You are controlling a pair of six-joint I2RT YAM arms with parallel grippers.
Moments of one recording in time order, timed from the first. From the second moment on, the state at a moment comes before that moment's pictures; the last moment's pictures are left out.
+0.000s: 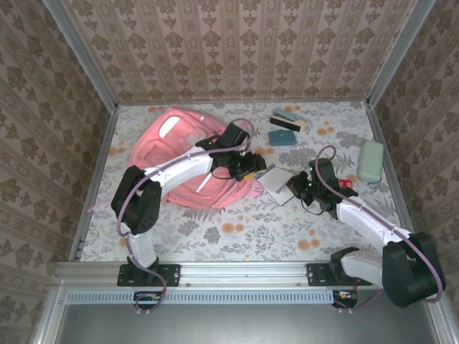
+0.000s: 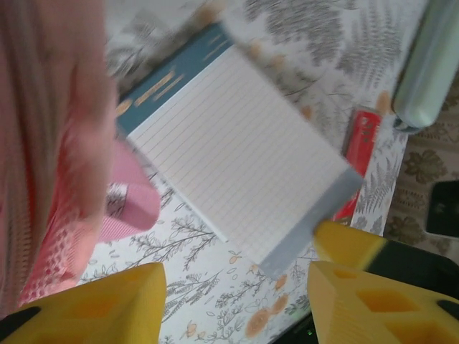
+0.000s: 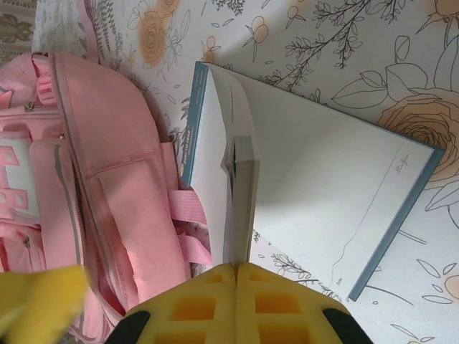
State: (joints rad) left arm -0.78 1.85 1.39 -0.49 0.43 -0.99; right arm 0.27 1.15 0.55 -0.19 -0.23 1.10
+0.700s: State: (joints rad) left arm -0.89 1.93 1.14 0.05 0.39 -1.53; right arm 0.27 1.19 0.55 -0.12 -0.23 1.12
